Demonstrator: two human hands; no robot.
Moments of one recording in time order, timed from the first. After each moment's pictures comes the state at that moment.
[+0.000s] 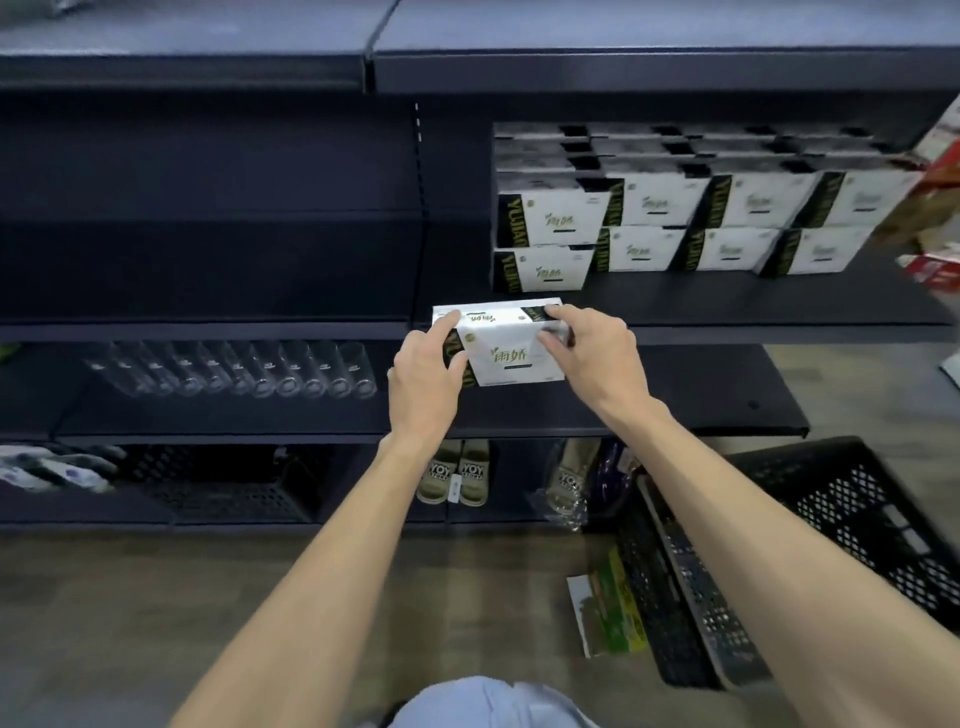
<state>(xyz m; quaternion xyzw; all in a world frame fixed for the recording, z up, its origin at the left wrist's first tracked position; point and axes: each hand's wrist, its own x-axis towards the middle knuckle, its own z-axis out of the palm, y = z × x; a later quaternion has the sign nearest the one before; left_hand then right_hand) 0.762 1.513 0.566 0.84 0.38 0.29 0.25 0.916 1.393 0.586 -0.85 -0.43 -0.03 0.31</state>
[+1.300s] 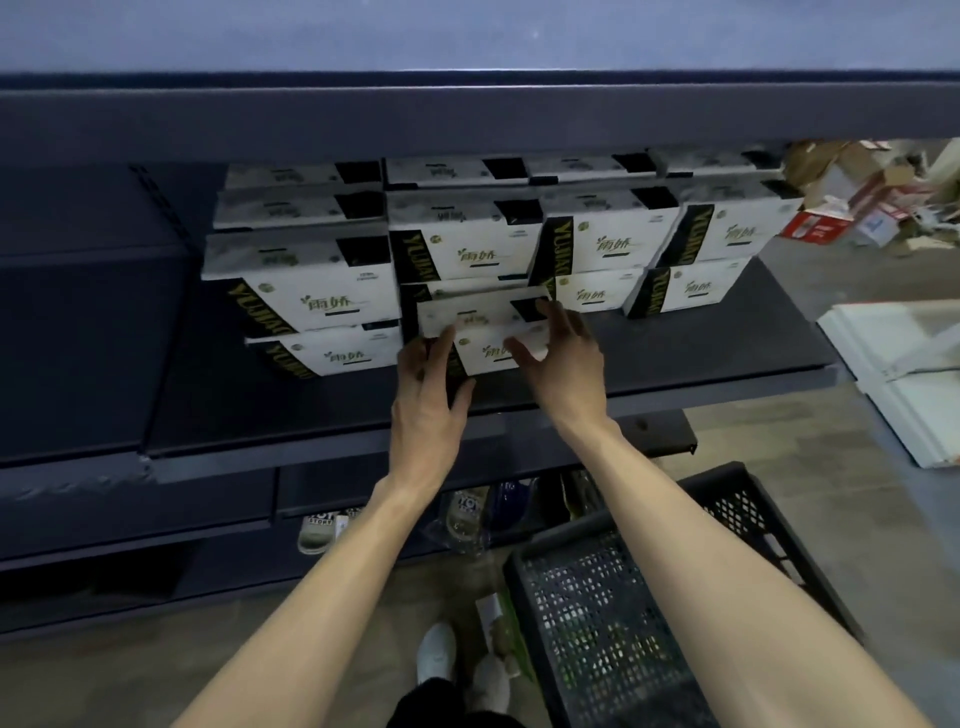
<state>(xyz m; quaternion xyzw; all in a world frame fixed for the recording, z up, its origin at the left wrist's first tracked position) 1.061 1.473 0.515 0.86 0.25 0.30 0.33 1.195 1.375 0.536 -0.89 -0.30 -0.03 0.34</state>
